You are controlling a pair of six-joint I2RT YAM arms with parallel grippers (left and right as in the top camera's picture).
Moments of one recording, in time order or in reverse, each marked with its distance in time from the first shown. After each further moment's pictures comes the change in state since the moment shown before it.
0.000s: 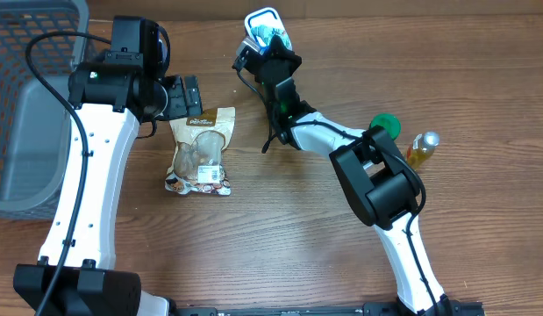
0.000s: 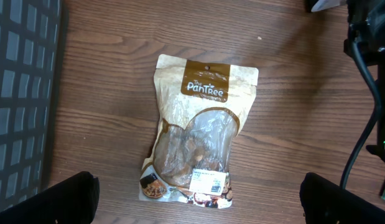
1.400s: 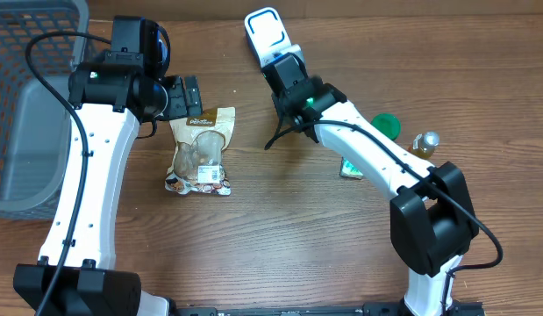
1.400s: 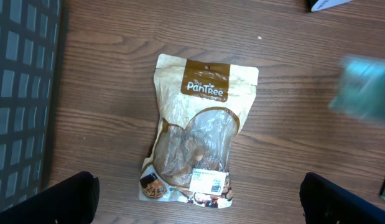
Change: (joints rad) left arm 0.000 0.000 0.000 0.000 0.000 0.000; right arm 0.012 -0.412 -0.003 -1.294 -0.209 1.187
